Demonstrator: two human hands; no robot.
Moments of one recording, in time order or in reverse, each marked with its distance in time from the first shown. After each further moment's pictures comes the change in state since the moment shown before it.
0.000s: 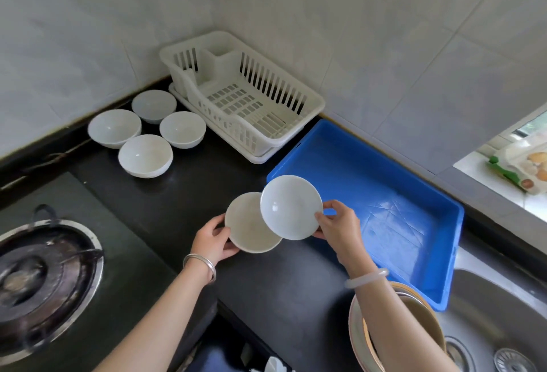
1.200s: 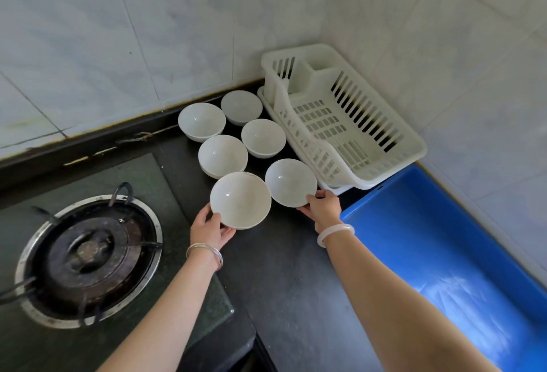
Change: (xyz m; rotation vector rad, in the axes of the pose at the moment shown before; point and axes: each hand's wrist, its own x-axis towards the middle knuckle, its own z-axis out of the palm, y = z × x) left_hand 0.049 0.052 -0.088 -0.507 0.463 0.024; right_hand 0.099 -0.070 0.195 0.178 -0.193 0.222
